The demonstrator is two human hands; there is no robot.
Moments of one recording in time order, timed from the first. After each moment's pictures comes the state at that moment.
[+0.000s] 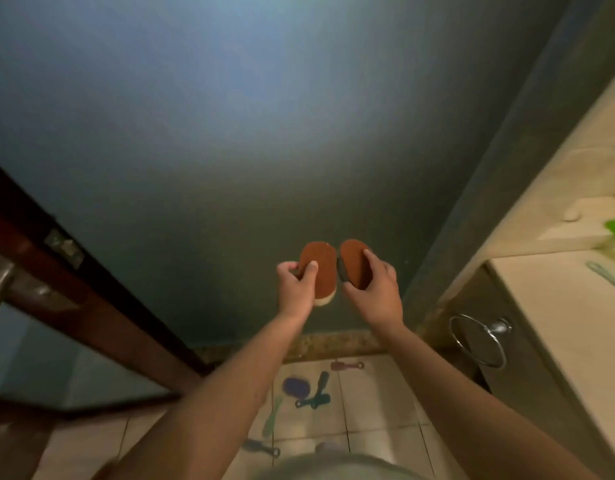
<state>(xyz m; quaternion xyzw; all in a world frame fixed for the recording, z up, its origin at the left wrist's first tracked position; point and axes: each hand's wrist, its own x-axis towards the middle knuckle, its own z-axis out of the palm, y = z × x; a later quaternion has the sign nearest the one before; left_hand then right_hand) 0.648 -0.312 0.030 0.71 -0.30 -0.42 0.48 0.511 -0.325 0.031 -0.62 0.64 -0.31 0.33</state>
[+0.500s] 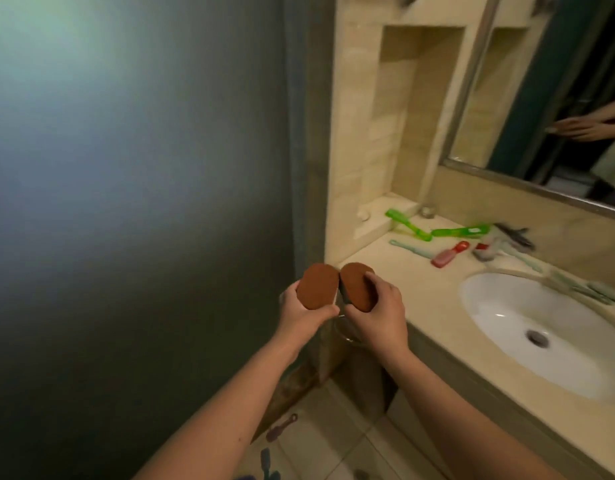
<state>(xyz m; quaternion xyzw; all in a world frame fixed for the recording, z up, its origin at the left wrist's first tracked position) 0.499 -0.294 0.094 0.51 -0.57 -0.55 0.32 0.364 -0.226 0.093 -0.42 0.77 -0.46 0.14</state>
